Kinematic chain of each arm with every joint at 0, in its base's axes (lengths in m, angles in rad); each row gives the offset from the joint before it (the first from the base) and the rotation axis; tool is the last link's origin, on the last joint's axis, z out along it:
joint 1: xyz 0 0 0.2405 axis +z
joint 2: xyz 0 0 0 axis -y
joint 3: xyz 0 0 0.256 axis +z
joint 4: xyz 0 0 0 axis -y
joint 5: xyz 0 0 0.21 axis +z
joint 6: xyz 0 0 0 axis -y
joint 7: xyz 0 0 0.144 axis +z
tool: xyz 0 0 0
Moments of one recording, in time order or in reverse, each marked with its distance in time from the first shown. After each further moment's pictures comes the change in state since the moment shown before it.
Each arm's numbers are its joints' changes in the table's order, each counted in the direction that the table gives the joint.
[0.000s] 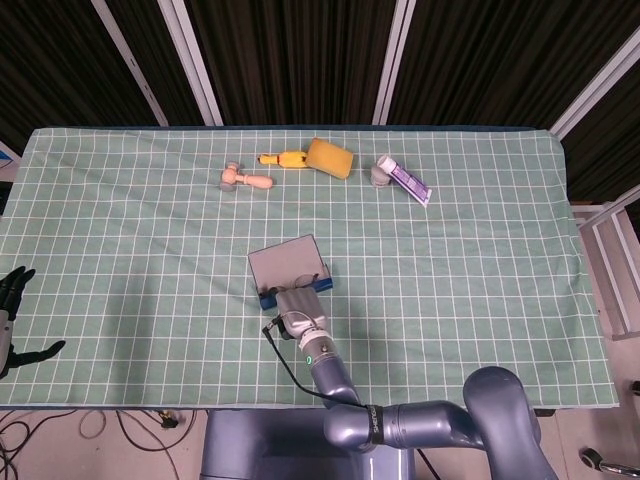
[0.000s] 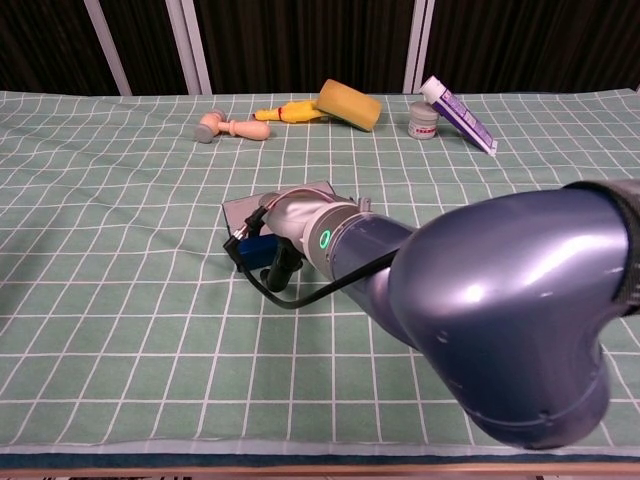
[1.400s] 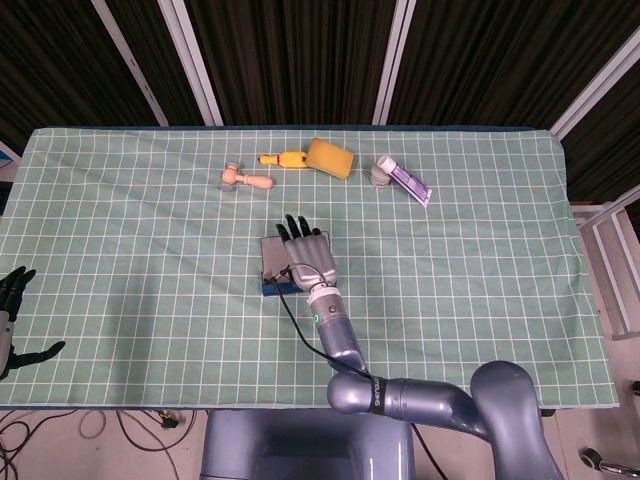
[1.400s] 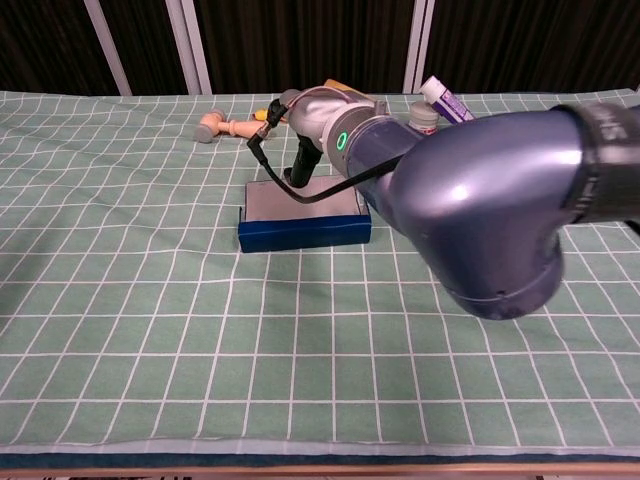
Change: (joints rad) left arm 0.005 0.004 0.005 -0.002 0.016 -0.017 0.019; right arm 0.011 -0.056 0.093 -0.125 -0.189 0.001 -0.003
